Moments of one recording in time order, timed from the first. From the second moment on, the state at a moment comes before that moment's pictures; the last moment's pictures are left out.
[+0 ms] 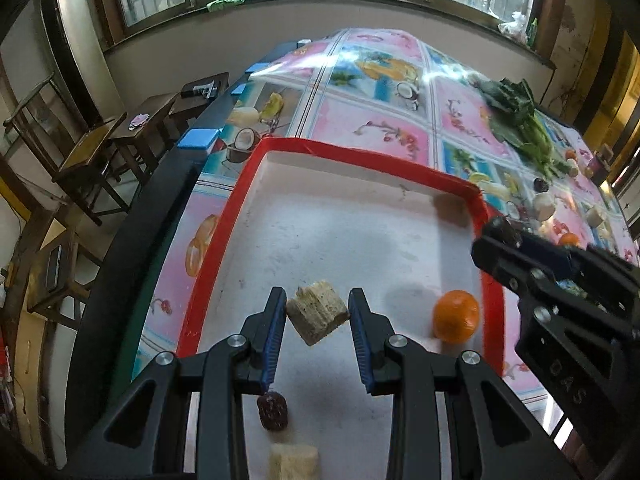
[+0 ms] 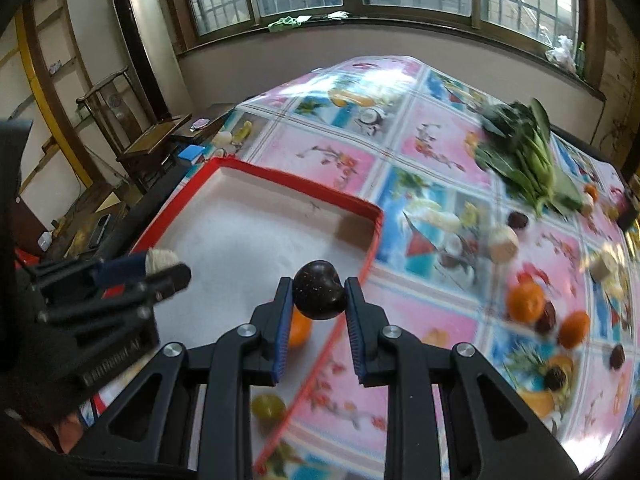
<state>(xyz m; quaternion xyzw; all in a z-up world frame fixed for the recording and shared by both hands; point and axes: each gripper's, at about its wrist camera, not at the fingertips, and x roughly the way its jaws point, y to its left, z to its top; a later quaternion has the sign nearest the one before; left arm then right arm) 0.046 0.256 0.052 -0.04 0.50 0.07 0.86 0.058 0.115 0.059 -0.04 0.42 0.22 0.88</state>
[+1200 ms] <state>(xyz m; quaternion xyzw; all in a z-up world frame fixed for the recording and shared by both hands) 0.053 0.271 0.061 -0.05 0.48 0.05 0.87 0.103 0.144 0.023 -0.03 0.47 0.21 0.86</state>
